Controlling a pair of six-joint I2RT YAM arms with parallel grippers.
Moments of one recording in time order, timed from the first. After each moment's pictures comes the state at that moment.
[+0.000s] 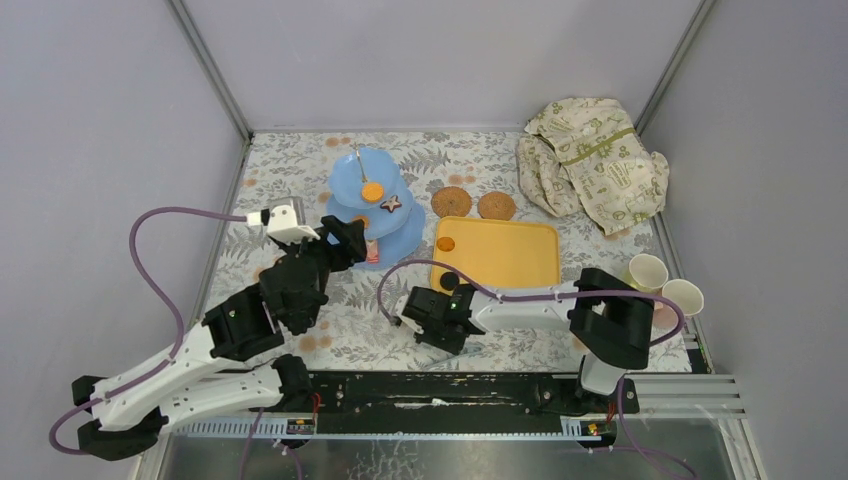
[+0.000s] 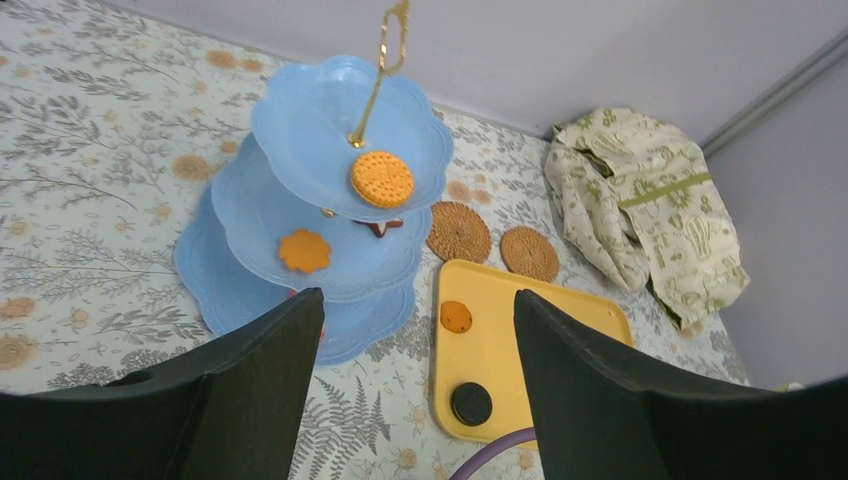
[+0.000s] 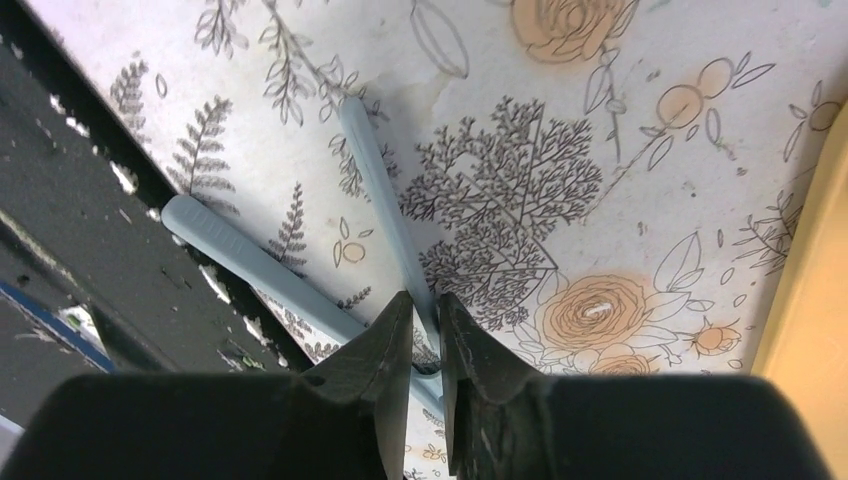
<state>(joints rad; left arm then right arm) -1.07 0.70 0.92 -0.42 -0.94 -0.57 1.23 1.70 1.00 -0.61 0.03 -0.03</state>
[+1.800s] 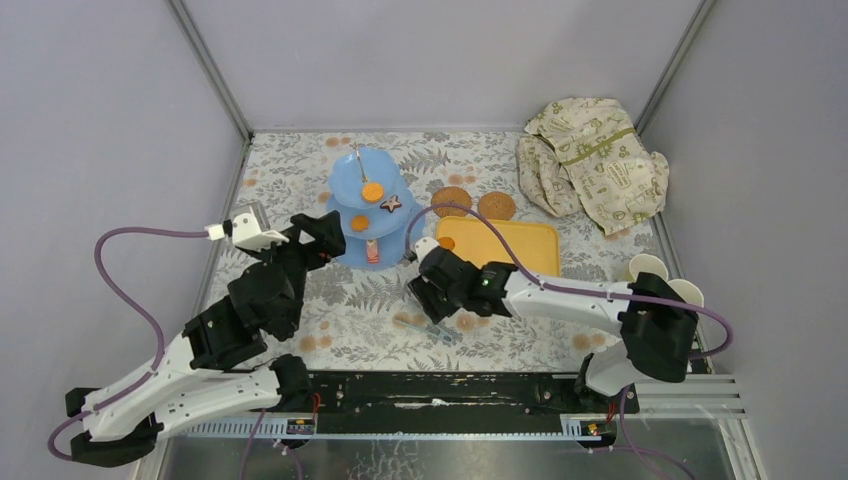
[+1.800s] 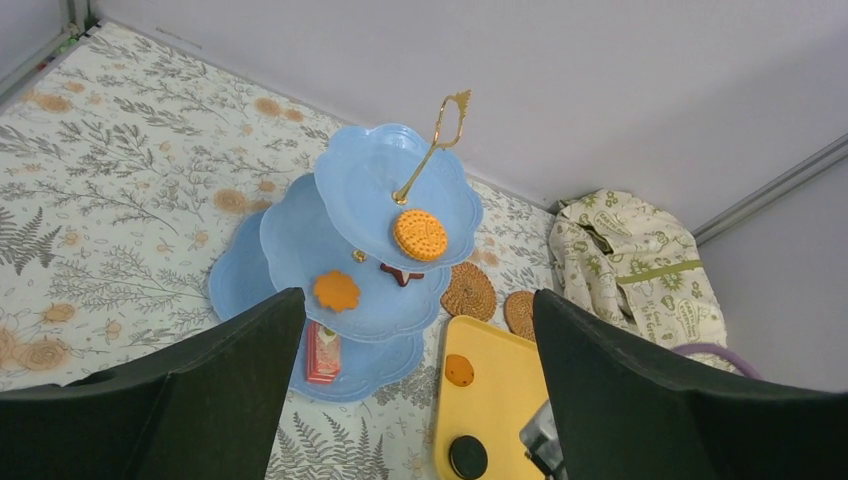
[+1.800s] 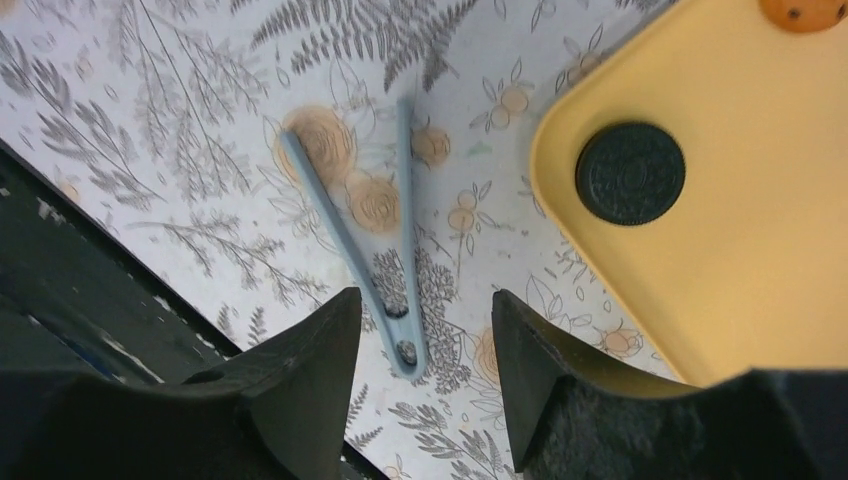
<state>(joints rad) -1.07 0.62 0.93 -0.40 -1.09 -0.55 1.09 1.54 1.04 -0.44 0.14 0.31</state>
